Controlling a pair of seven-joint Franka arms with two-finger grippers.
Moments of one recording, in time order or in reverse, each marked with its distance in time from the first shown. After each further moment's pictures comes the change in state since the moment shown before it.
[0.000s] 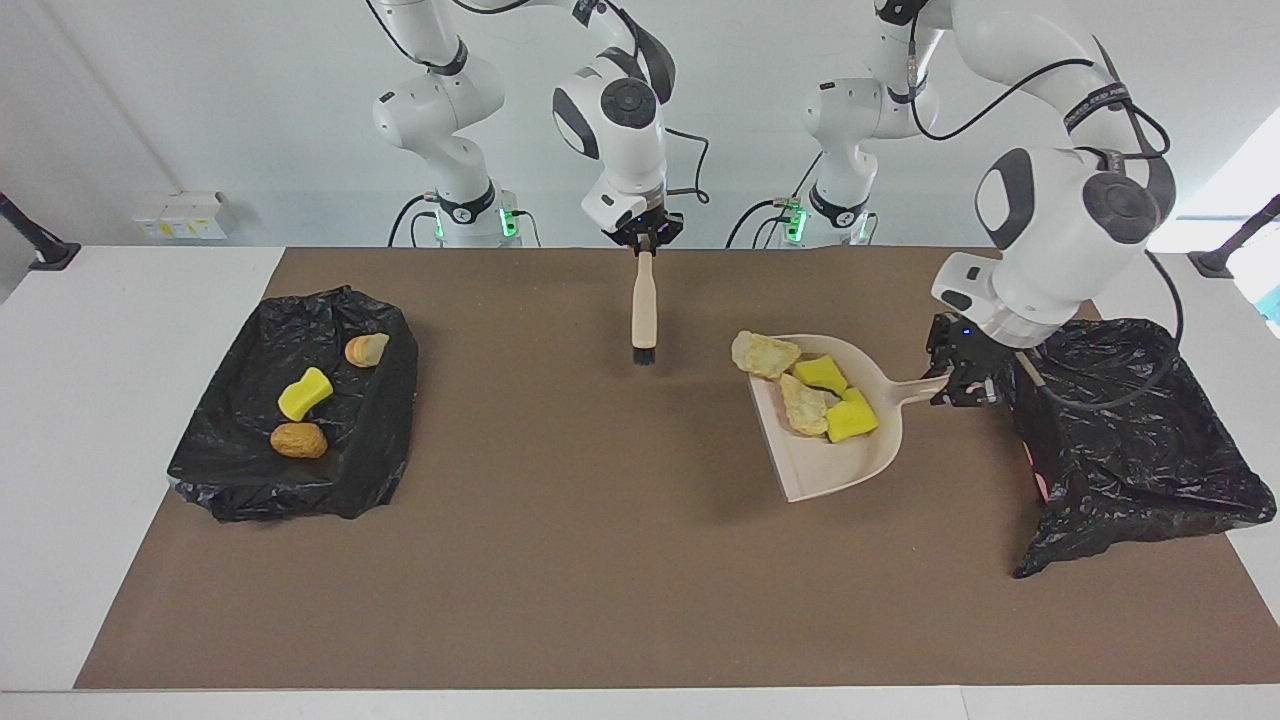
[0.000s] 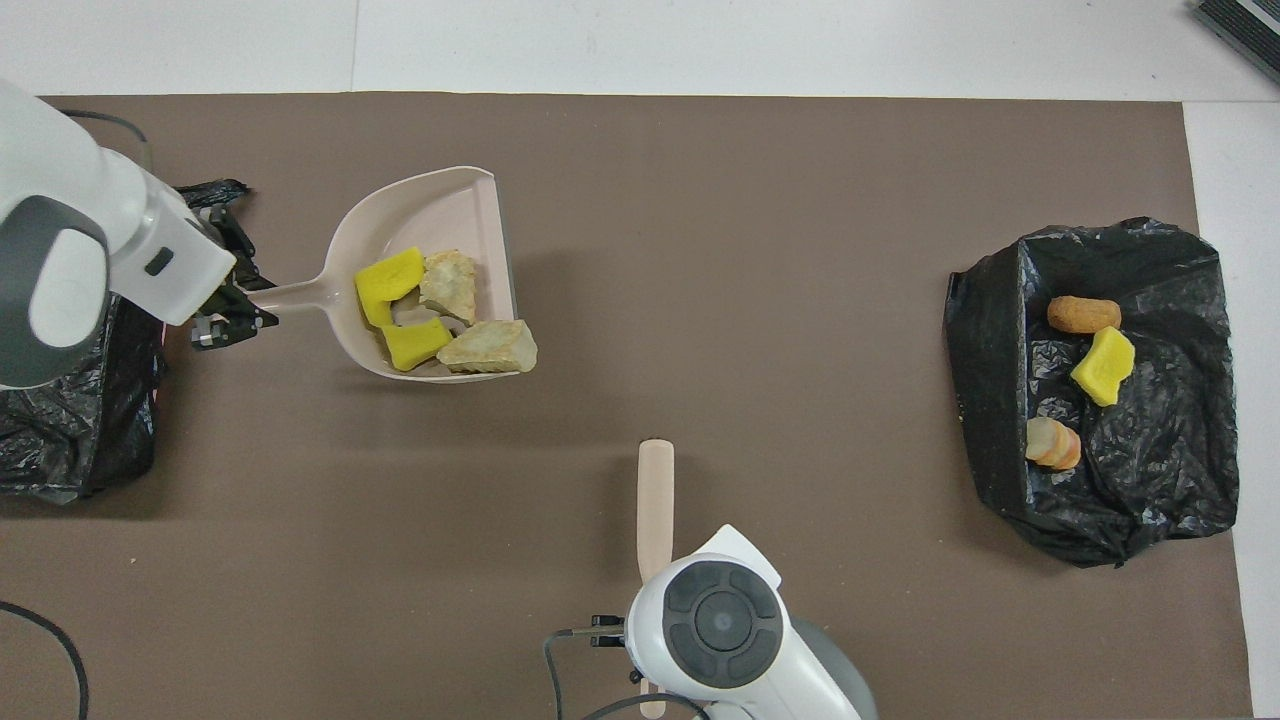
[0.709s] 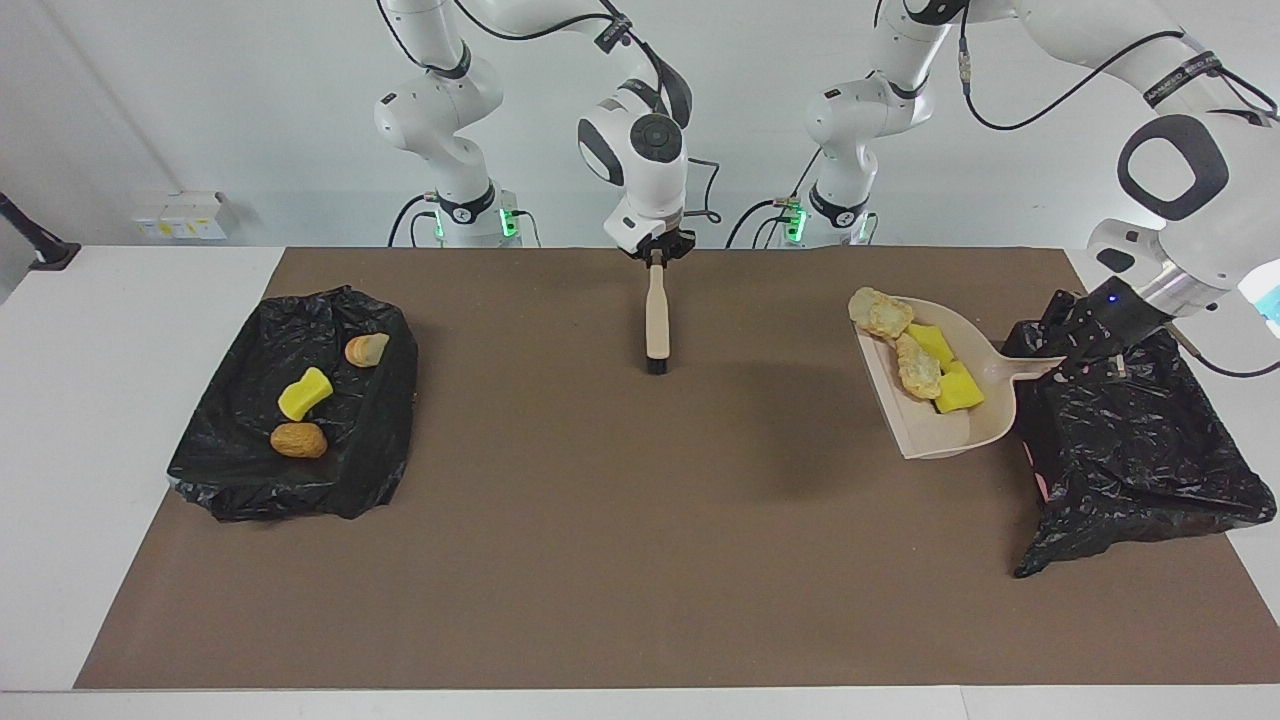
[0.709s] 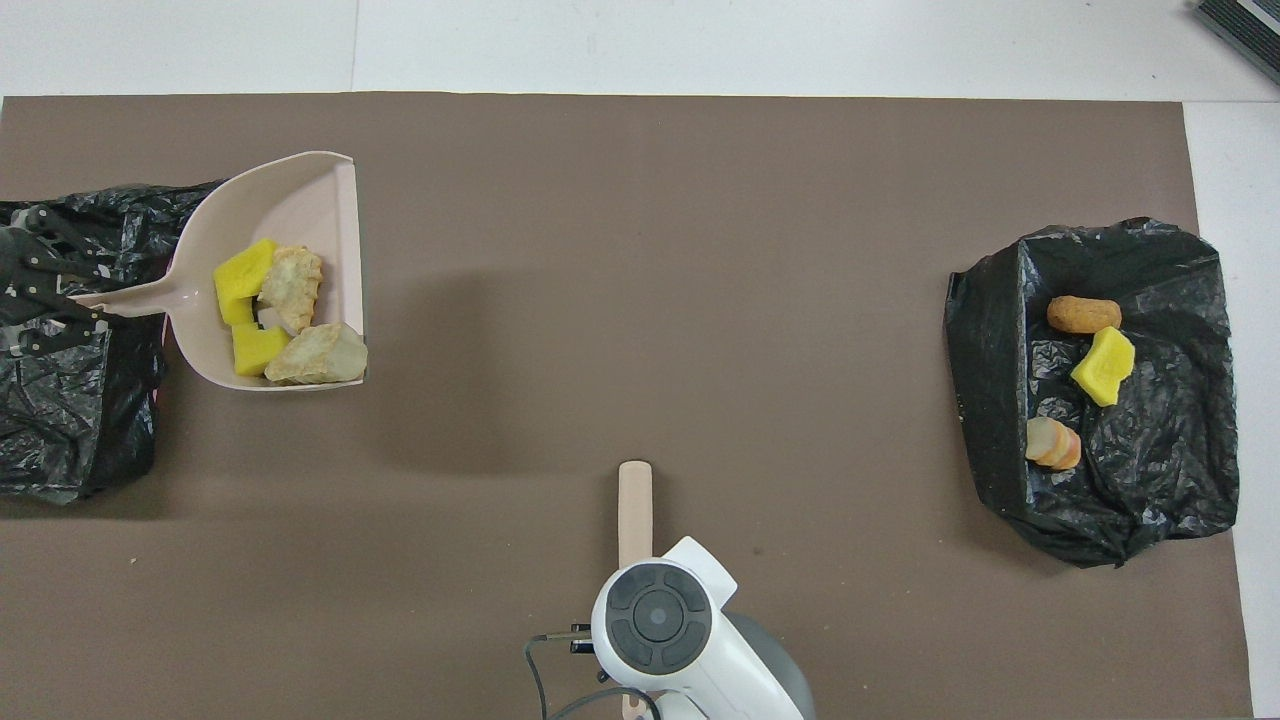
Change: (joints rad) left arm 0.222 -0.027 0.003 0.044 -0.113 -0.059 0.296; right arm 0.040 0.087 -0.007 -0.001 0.000 0.033 -0.012
